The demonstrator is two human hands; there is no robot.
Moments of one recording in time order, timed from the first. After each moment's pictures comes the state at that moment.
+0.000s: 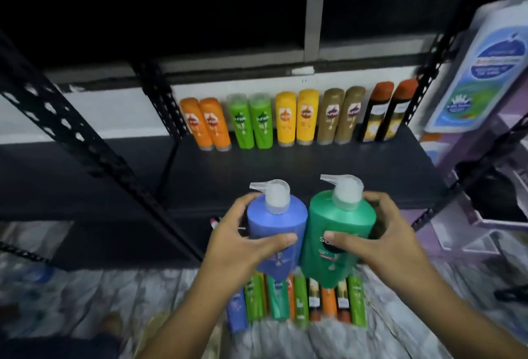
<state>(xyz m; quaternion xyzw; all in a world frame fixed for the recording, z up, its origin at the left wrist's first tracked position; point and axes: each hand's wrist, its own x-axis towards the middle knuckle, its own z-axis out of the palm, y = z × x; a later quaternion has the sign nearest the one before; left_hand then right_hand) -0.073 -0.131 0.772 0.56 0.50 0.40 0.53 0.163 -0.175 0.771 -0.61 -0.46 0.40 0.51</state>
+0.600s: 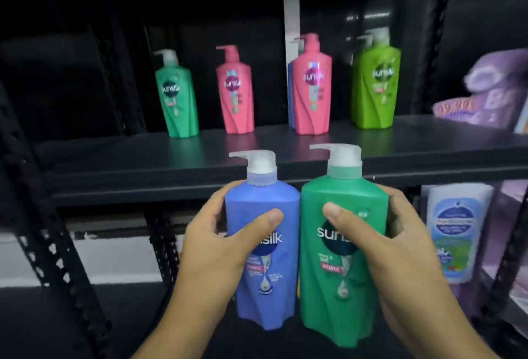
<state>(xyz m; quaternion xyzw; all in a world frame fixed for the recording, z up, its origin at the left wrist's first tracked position) -0.020 -0.058 1.020 0.61 0.31 0.61 0.40 0.167 -0.117 1.024 -0.41 -0.45 0.32 0.73</state>
